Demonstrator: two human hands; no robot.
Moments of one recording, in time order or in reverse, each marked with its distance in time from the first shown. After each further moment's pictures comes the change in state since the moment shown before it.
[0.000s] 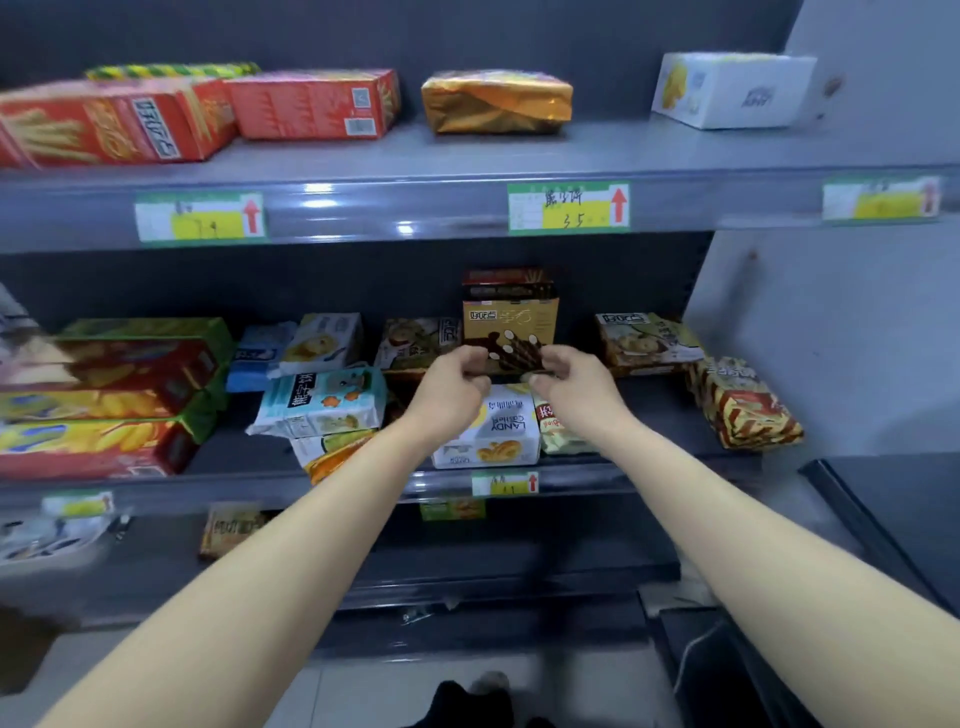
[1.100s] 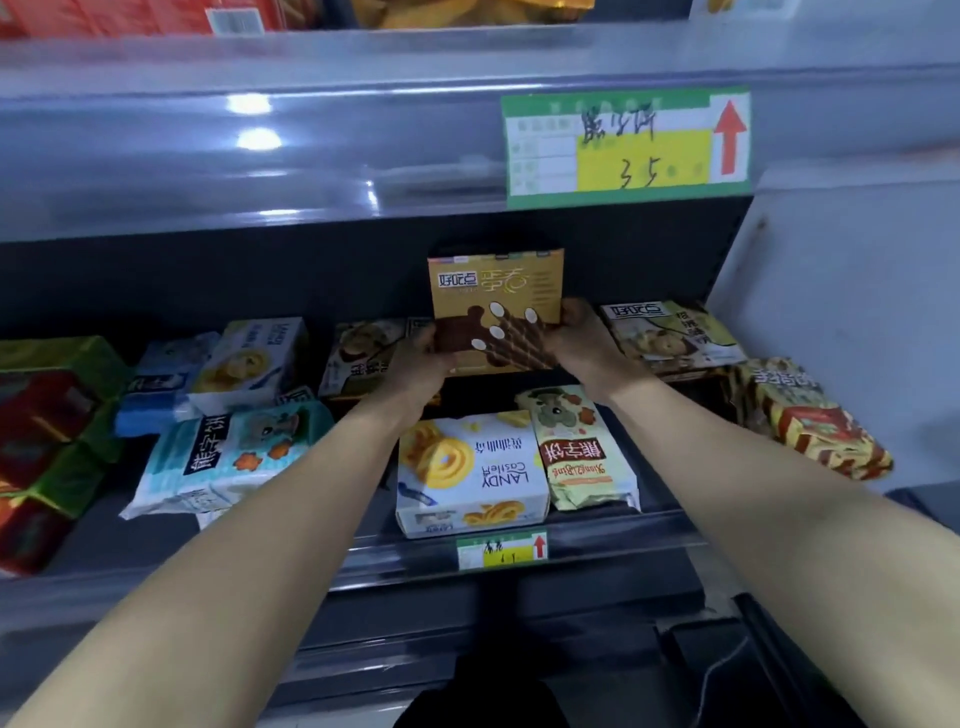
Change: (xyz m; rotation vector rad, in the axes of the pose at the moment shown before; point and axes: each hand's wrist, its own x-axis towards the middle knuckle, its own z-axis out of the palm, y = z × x) left_hand 0.172 -0.077 0.017 -0.274 -0.001 -0.180; right_hand 0.194 0.076 0.016 0.188 0.056 0.125
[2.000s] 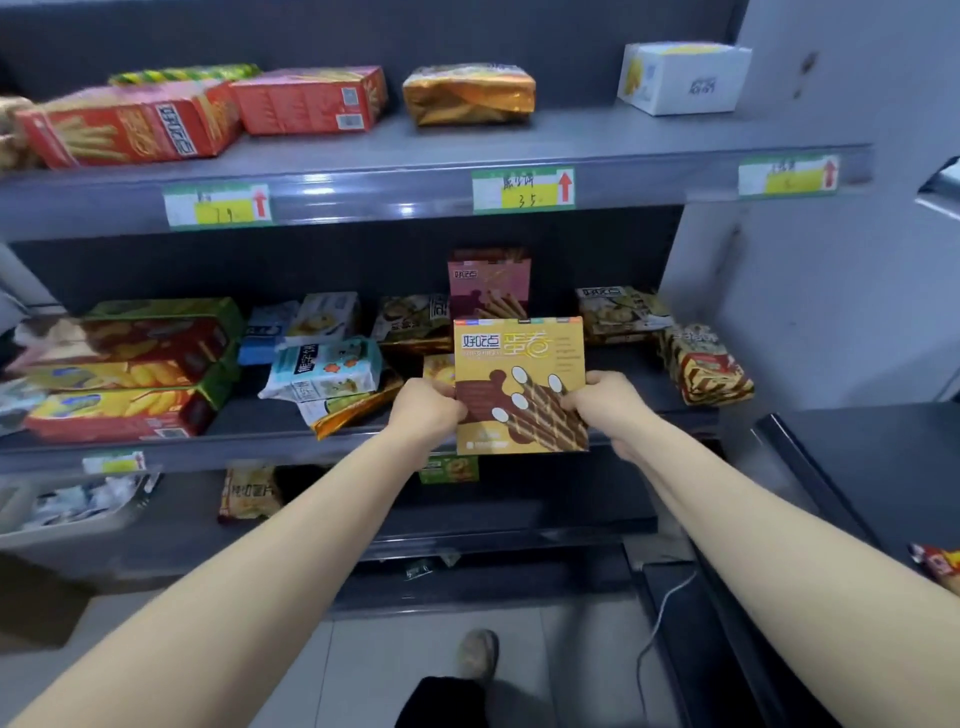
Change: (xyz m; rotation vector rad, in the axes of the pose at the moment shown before) left_hand -0.260 0.037 0.011 0.184 0.126 -0.164; right_hand -0.261 -0.026 -0.066 -0.015 -0.052 0.207
